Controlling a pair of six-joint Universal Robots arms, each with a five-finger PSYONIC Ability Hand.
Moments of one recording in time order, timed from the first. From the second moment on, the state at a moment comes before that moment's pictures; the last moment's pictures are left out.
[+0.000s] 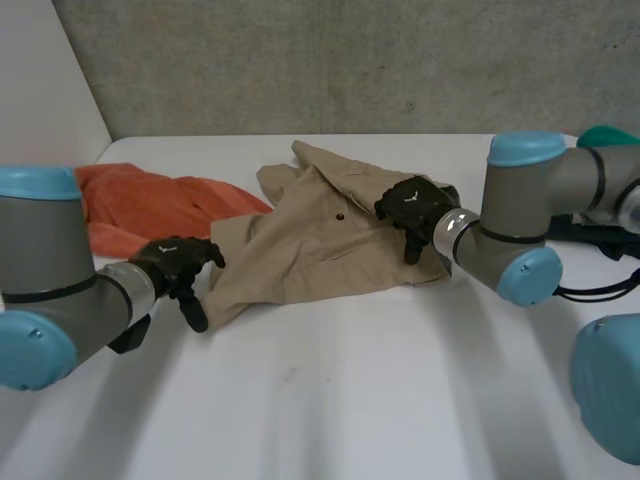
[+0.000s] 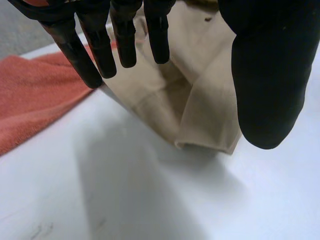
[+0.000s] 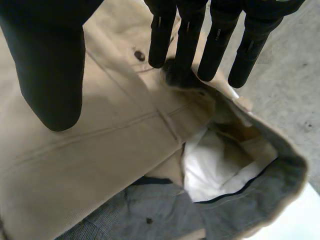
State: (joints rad) left arm 4.43 -2.06 -1.48 3.00 -1.44 3.33; right arm 1.99 -0.53 0.62 0.26 1.28 2.54; left_hand 0.36 0.34 0.35 0.34 0.15; right_hand 0.51 0.50 0.50 0.49 0.31
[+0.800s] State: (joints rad) left arm 4.35 -1.75 -1.18 2.98 -1.55 3.42; right arm 1.90 -1.08 0.82 0.28 1.30 2.74; left_hand 1.14 1.19 1.18 1.19 0.98; right_hand 1.11 1.17 1.18 1.20 1.00
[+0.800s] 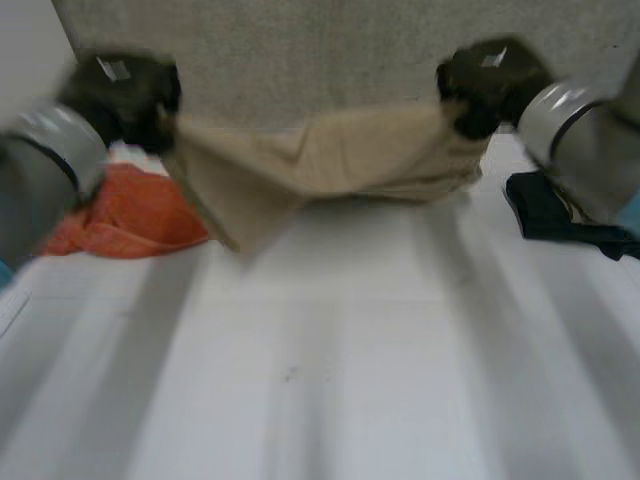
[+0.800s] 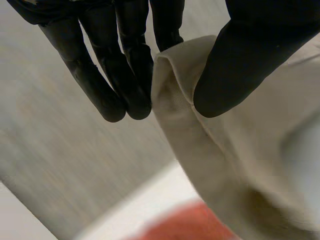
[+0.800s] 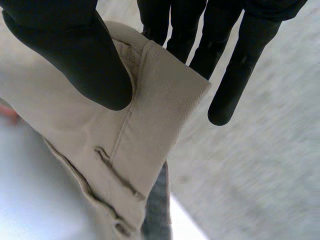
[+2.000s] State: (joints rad) left arm 4.39 -2.52 -0.34 3.07 -1.70 3.55; right arm 2.01 -0.79 0.88 -0.36 1.54 2.86; left_hand 0.19 0.20 0.21 0.20 0.05; right_hand 0.22 0.21 0.20 0.21 0.05
